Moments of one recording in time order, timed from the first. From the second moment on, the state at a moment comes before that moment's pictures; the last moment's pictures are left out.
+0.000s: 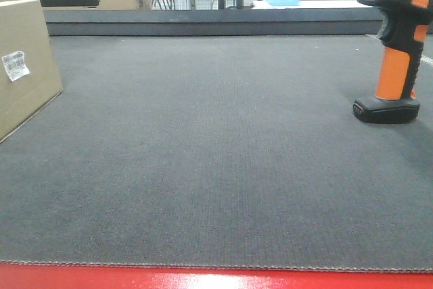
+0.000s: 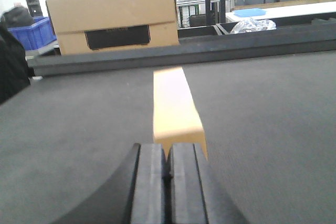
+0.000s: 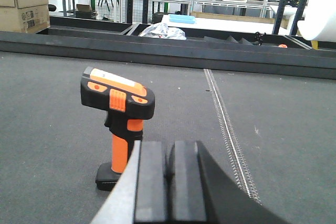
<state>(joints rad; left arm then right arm) 0.04 0.15 -0.20 0.06 0.14 0.08 0.03 0.18 -0.32 0.05 0.25 -0.06</state>
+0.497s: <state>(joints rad) 0.10 0.01 0.00 0.02 0.03 0.08 0.03 0.18 -0.32 0.05 0.25 -0.06</state>
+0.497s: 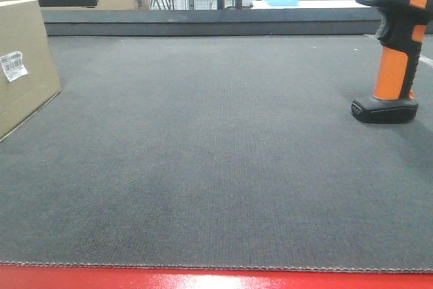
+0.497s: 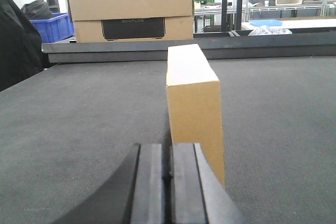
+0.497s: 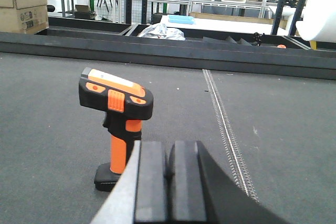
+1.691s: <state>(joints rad) 0.10 0.01 0.00 0.01 0.02 0.08 -0.04 0.01 -0.04 0.16 0.14 -0.07</state>
